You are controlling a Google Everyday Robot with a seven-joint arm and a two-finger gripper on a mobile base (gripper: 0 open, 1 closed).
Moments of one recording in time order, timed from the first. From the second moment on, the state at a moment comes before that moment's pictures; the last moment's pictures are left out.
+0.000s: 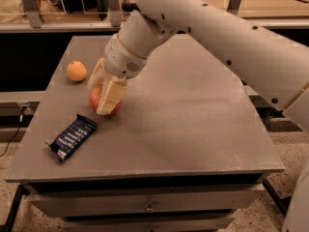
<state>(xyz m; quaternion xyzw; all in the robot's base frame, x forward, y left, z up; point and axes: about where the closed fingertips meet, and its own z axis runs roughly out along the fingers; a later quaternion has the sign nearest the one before) 0.520 0.136 0.879 -0.80 0.50 0.25 0.25</state>
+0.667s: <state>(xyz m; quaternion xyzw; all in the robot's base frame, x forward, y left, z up) 0.519 0.139 0.879 -0.80 0.50 0.25 0.25</state>
